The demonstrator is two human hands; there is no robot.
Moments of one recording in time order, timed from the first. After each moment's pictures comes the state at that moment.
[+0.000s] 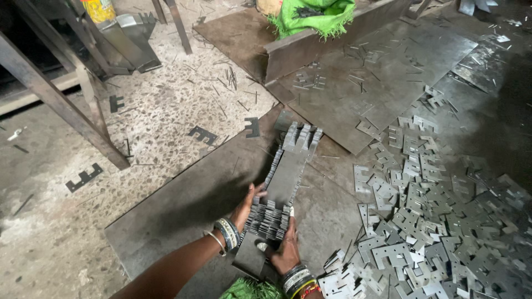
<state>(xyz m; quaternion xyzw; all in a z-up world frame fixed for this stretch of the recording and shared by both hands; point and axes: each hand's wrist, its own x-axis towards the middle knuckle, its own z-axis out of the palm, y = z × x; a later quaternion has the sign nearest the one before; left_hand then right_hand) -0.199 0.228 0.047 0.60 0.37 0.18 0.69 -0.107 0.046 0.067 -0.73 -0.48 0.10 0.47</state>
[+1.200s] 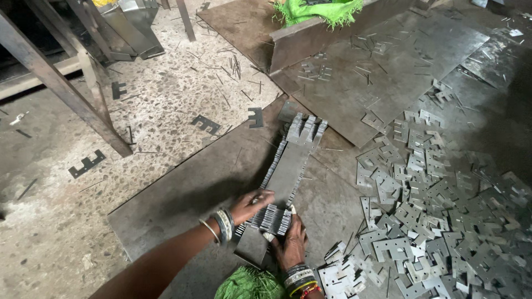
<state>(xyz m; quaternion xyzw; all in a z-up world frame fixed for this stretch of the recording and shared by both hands) -0.213 0.218 0.065 0.73 0.25 0.13 0.62 -0.120 0.028 0.054 -0.81 -0.39 0.15 0.41</state>
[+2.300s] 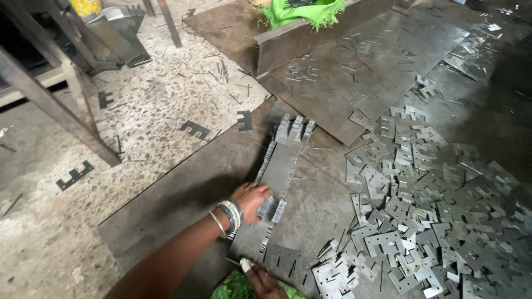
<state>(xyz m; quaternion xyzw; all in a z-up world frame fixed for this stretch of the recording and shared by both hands) -0.182 0.218 0.122 0.98 0.13 -0.04 0.12 -0.175 -0.019 -0.057 -0.78 -0.51 0.28 0.22</state>
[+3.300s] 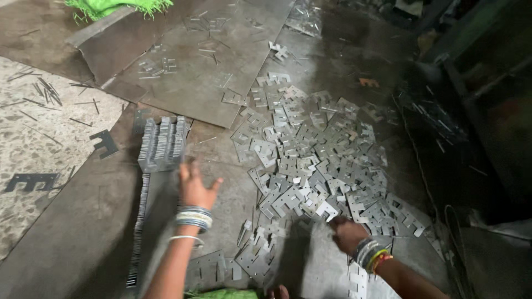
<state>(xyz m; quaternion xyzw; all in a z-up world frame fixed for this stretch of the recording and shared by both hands) -0.027 0.143 0.107 0.87 0.27 0.33 0.23 0.126 -0.301 0.068 -0.90 -0.35 0.24 -0.10</state>
